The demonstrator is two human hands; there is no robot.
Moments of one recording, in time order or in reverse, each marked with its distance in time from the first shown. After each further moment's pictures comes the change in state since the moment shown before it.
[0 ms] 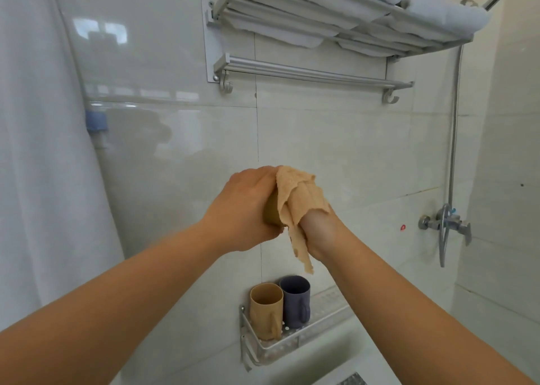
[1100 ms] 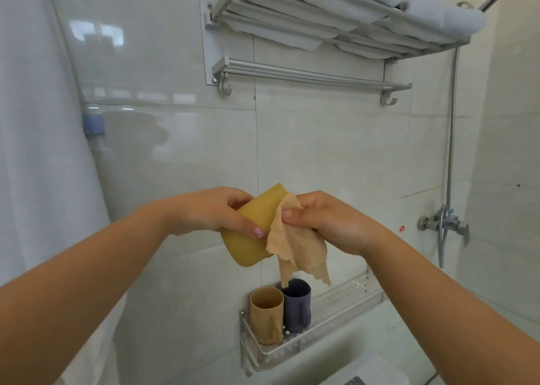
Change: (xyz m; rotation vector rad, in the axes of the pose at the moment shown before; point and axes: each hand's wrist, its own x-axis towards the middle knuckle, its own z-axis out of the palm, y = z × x) left_hand -0.002 -0.031 -0.045 -0.673 -0.668 -0.543; right_hand 0.008 -0.006 -0.037 -0.334 -0.430 -0.098
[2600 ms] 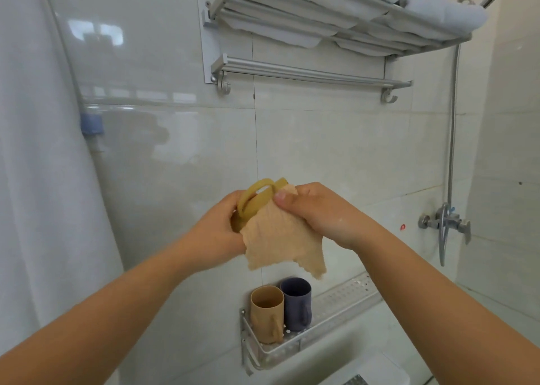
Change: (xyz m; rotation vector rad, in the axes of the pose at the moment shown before) left_hand -0.011 -0.011 0.051 -0.184 0.427 0.197; right_hand 0.005 -0.010 0.006 -0.171 0.130 -0.006
